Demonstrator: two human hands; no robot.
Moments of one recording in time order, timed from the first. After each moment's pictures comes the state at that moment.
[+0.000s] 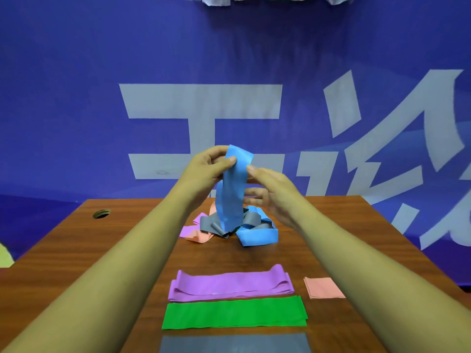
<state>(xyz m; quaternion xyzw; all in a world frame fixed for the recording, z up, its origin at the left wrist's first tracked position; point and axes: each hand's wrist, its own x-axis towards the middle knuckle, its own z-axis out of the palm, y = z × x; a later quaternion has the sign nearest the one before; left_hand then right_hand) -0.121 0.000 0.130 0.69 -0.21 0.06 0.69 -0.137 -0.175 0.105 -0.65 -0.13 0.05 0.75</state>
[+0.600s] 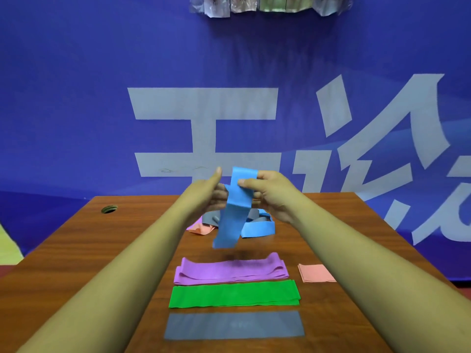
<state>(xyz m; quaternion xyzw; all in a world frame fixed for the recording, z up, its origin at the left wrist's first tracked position) -0.162 0.008 0.098 0.74 -0.05 -0.05 0.67 -0.185 -0.171 0.118 -0.70 -0.10 0.07 0.71</state>
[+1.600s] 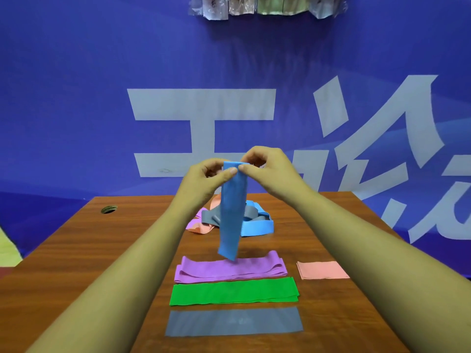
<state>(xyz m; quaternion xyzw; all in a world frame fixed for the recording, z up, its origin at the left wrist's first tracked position) -0.188 0.004 0.121 0.76 -0.19 0.16 0.60 -0.192 -0.172 0.153 -0.85 -0.20 -0.21 0.43</state>
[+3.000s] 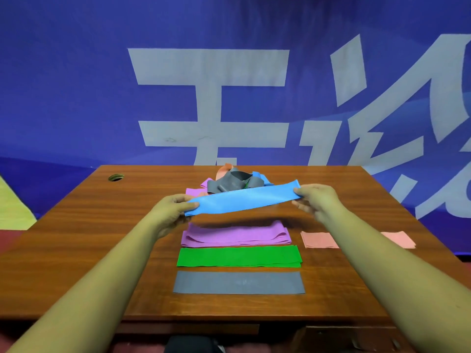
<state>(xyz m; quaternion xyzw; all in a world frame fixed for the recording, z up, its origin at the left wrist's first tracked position) -0.184 0.096 -0.016 0.71 0.07 -0.11 0.69 -0.171 -0.250 0.015 -0.64 0.22 -0.03 0.73</state>
